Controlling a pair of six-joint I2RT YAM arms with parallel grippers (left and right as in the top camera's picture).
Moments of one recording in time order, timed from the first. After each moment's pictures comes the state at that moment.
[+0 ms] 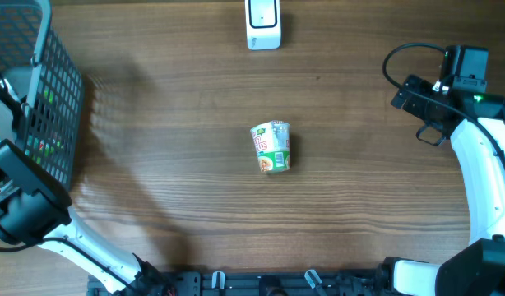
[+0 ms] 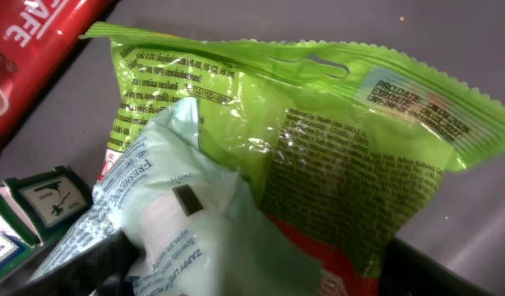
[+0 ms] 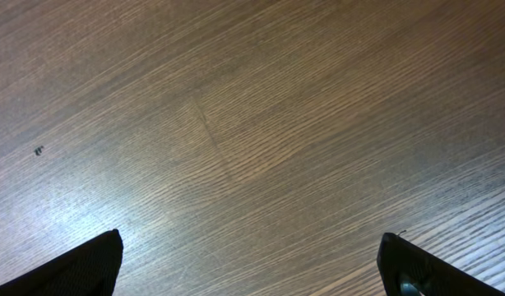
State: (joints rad) left arm 0.65 2.13 1.63 -0.76 -0.03 -0.04; right arm -0.16 1.49 1.22 -0.80 0.11 0.35
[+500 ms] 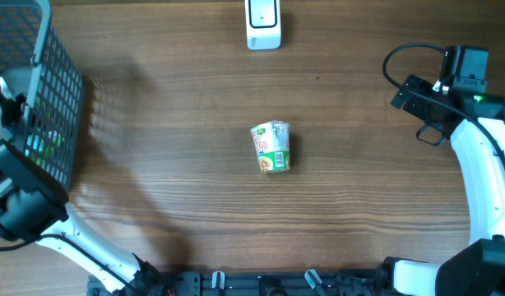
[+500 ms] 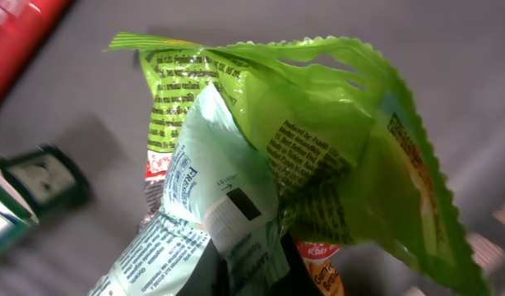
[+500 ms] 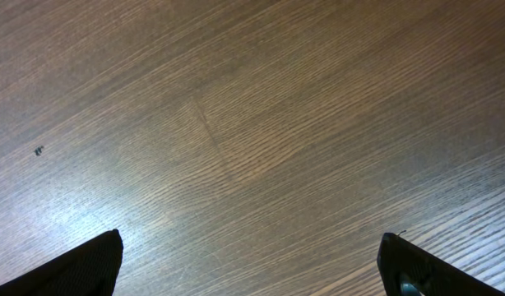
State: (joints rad) left arm 0.66 2.16 1.79 -0.96 0.05 -0.03; right arm -0.16 1.49 1.22 -0.80 0.11 0.35
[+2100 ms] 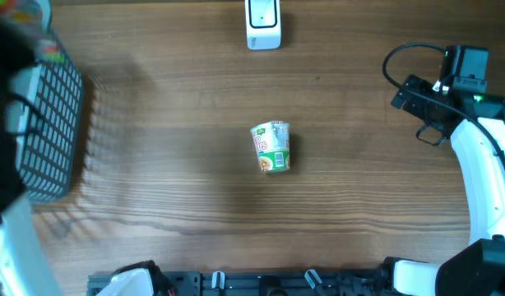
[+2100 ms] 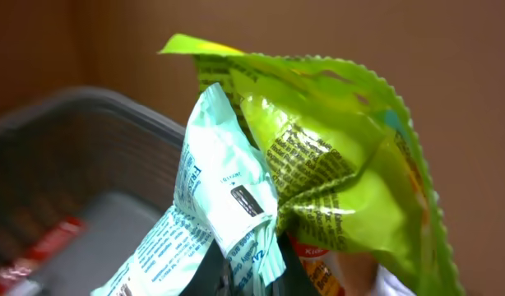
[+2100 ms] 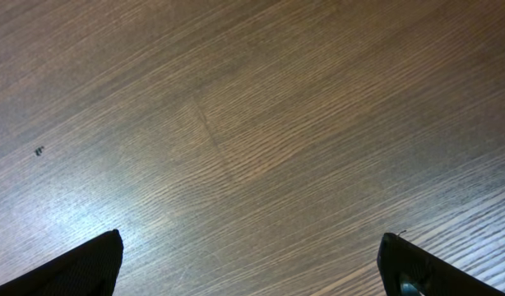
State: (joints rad) left arm 0.22 1.31 1.96 -0.99 -0.08 -0.29; right arm -0.16 1.49 1.22 -0.80 0.11 0.35
